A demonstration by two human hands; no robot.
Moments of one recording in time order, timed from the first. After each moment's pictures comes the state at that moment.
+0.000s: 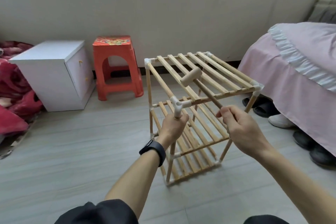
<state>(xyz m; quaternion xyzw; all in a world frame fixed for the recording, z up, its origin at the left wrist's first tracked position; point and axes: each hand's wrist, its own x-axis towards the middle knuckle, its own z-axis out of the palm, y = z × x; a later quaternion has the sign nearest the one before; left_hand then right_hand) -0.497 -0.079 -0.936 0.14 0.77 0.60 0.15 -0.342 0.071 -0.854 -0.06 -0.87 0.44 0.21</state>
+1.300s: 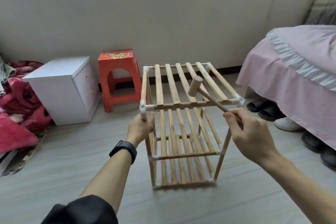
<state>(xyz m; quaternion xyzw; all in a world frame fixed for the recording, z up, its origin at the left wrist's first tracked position) -0.539 -0.175 -0.913 0.06 0.87 0.49 0.04 -0.327 0.065 -0.844 -0.05 -0.89 0.30 0.34</state>
